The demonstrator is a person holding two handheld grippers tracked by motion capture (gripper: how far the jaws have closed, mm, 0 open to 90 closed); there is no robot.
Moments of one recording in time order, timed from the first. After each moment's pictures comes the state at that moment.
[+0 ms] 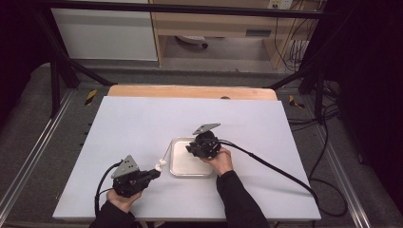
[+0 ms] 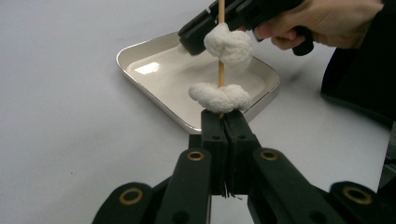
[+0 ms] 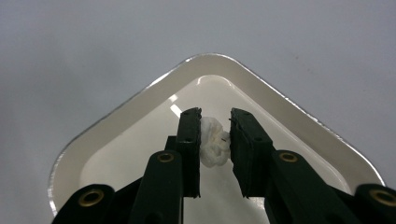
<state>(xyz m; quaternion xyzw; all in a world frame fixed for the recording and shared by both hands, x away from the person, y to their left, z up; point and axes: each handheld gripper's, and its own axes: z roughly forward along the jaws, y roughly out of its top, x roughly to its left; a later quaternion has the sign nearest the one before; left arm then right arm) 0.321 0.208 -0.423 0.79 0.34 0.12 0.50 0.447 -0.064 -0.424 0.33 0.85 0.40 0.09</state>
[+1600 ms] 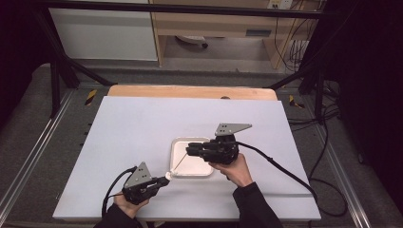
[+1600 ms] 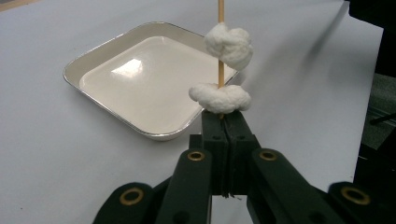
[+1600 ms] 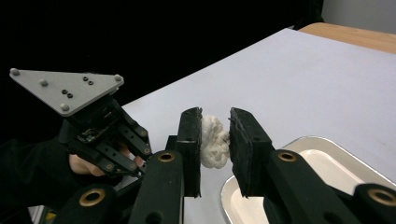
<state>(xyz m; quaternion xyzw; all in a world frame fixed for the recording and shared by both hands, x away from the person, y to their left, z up) 0.308 0.181 -0.423 0.83 0.26 0.13 0.48 0.389 -0.103 -0.351 0.24 0.78 0.58 -0.02</state>
